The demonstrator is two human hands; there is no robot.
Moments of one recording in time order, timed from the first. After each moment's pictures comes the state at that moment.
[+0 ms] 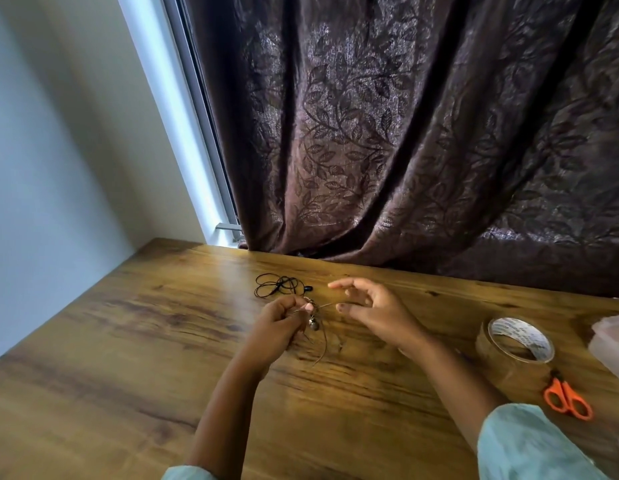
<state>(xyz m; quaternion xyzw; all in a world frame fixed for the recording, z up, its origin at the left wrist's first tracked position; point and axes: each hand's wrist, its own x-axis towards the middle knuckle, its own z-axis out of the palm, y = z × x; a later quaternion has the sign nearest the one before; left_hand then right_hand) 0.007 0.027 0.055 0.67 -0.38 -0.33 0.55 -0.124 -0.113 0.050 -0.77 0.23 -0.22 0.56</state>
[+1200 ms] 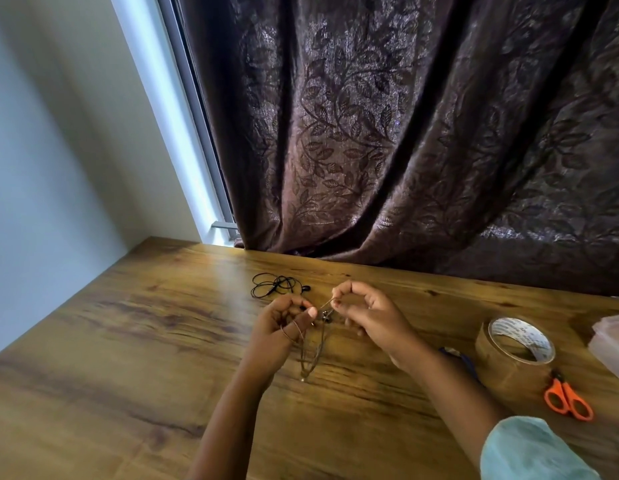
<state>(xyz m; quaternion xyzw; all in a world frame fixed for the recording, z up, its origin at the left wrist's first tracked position) 0.007 0.022 0.036 0.59 -0.41 -0.28 0.64 -0.122 -0.096 0.053 -0.71 0.23 -0.25 0.62</state>
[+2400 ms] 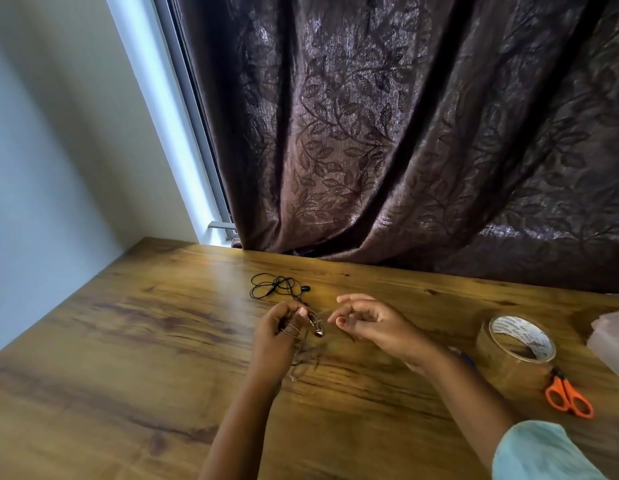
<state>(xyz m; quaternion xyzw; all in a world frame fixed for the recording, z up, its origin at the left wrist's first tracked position) 0.011 0.019 0.015 0.67 -0.32 -0.25 0.63 -0.132 -0.105 0.045 -0.77 0.26 -0.13 0.57</state>
